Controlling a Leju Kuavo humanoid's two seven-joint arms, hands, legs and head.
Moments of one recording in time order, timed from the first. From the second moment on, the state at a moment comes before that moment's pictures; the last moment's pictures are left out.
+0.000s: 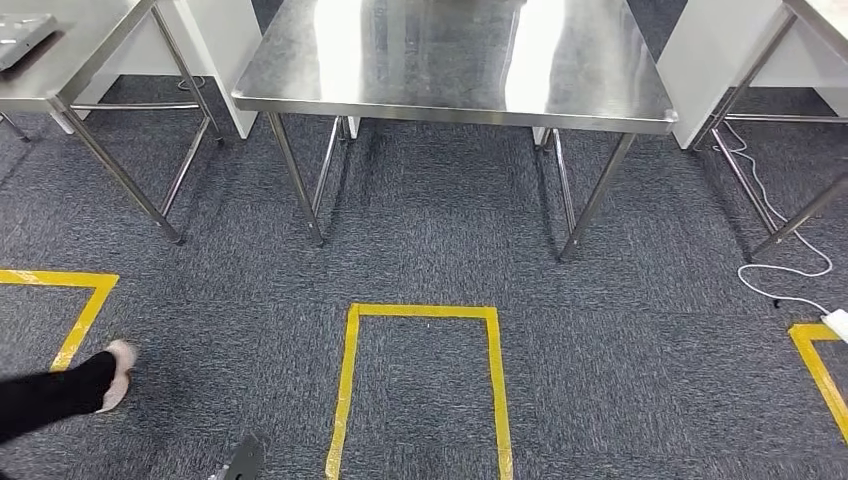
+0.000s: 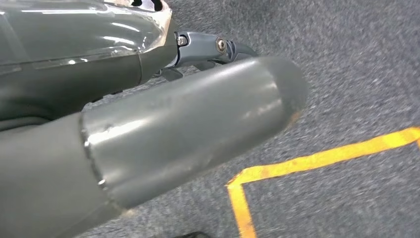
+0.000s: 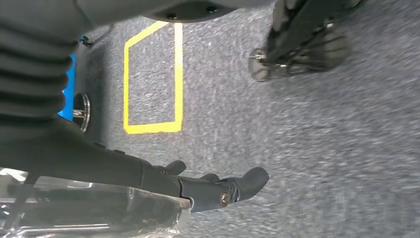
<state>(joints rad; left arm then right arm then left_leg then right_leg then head) -0.11 -0.13 0.44 -0.20 -0.74 0.27 -0.39 -0.12 0.14 -1.33 -0.20 1.40 -0.25 -0.01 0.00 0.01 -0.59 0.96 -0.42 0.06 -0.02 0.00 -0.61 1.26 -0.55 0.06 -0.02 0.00</state>
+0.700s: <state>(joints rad) -0.13 -0.12 0.44 -0.20 -0.75 0.26 -0.38 -0.12 0.15 -1.33 -0.20 1.38 -0.23 0.00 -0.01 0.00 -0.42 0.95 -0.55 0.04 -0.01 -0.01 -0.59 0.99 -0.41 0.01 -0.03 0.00</state>
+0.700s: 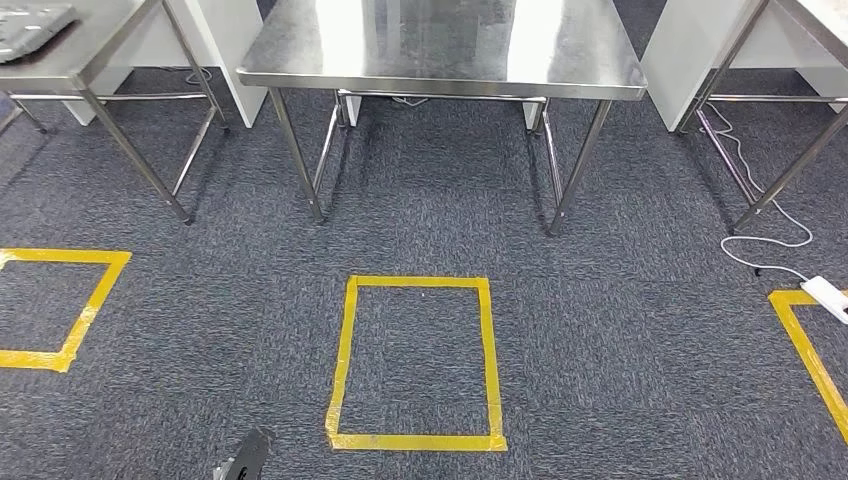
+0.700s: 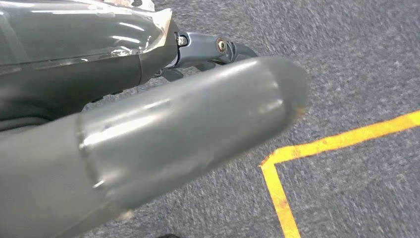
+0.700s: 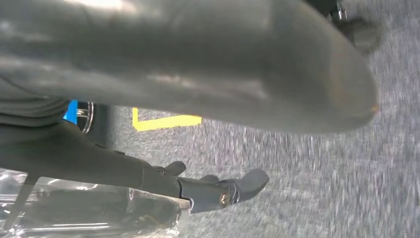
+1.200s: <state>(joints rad) -0.13 -0.13 0.44 -0.20 -0.75 0.26 -0.38 -0.12 0.14 -1.33 -0.20 1.41 -0.22 0.00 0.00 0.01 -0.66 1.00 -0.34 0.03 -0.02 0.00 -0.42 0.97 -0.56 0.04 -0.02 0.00</state>
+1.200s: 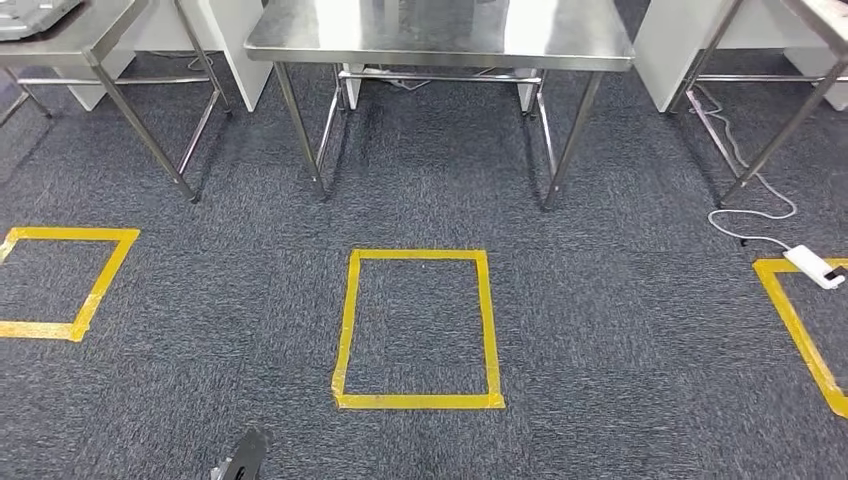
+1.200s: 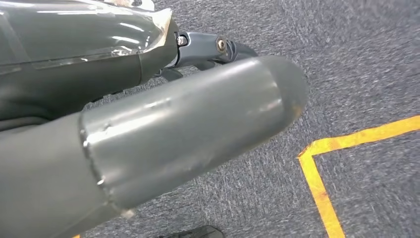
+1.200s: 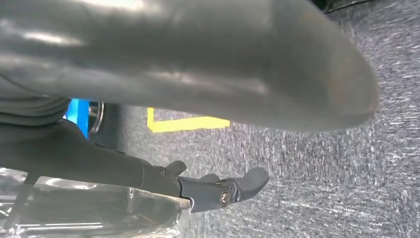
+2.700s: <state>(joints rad) -0.11 -0.13 0.44 -0.20 -0.76 0.27 -0.38 -0.12 0.13 -1.31 -0.20 1.41 -0.20 0.00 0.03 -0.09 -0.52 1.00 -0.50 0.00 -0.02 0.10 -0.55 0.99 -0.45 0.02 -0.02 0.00</state>
